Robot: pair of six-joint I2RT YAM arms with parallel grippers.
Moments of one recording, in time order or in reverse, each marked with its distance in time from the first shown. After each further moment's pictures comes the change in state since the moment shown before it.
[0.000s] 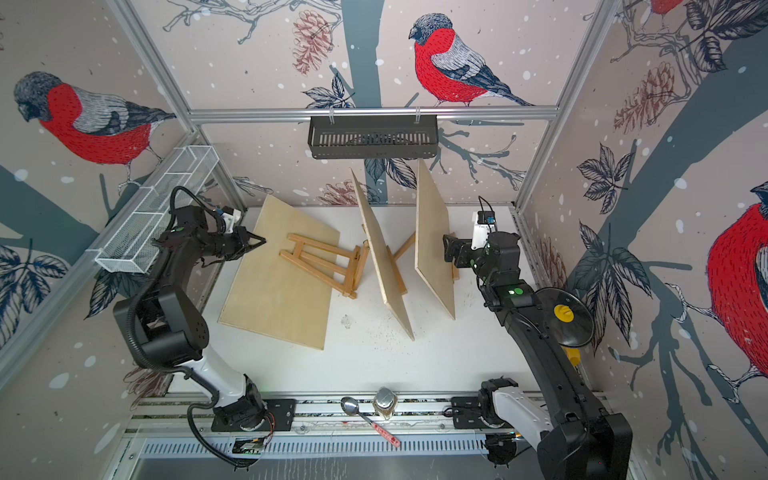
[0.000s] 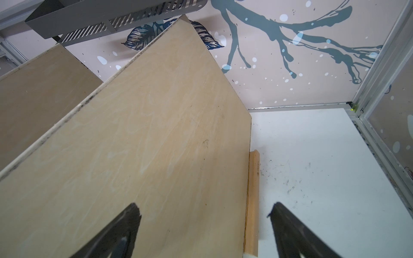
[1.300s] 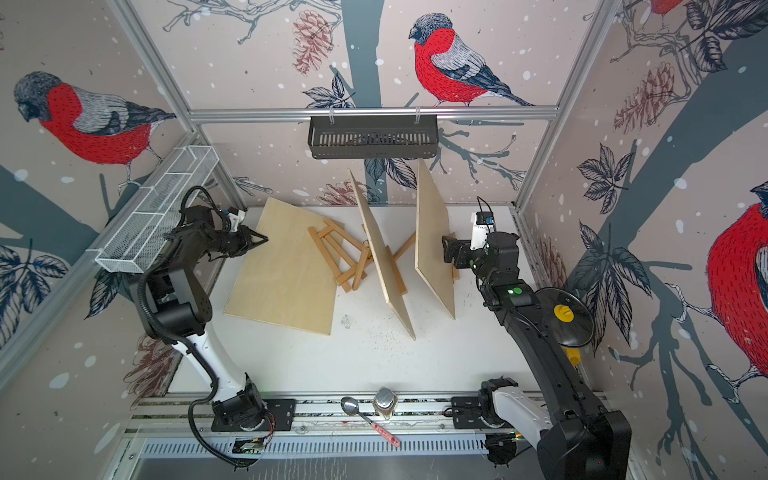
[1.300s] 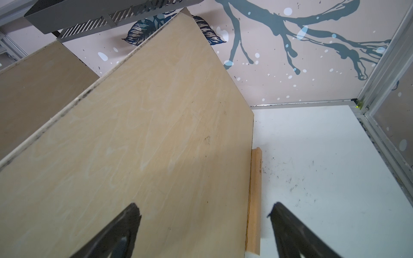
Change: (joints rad) left arm 0.021 0.249 0.140 0.031 -0.018 0.052; right arm 0.000 0.009 -0.006 0.001 -0.015 0.000
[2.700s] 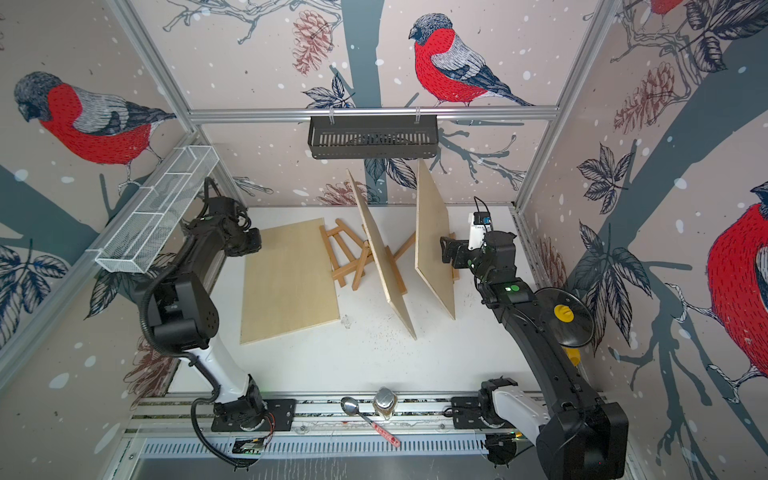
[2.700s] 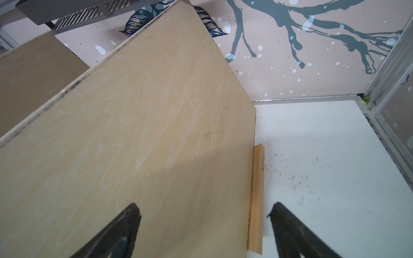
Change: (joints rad) left arm -0.212 -0.182 -0.045 -0.050 -0.644 -0.044; right arm 0.007 0.029 0.000 0.005 -0.004 0.000
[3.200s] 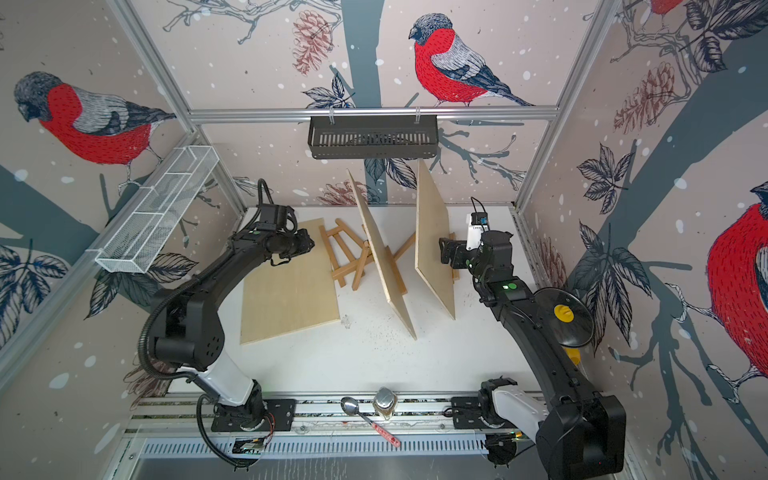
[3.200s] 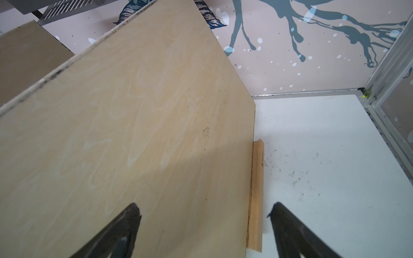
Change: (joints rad) left arm -0.330 -0.086 -0.224 0.307 0.110 -0.343; right arm 0.010 0.027 0.000 -0.003 0.016 -0.001
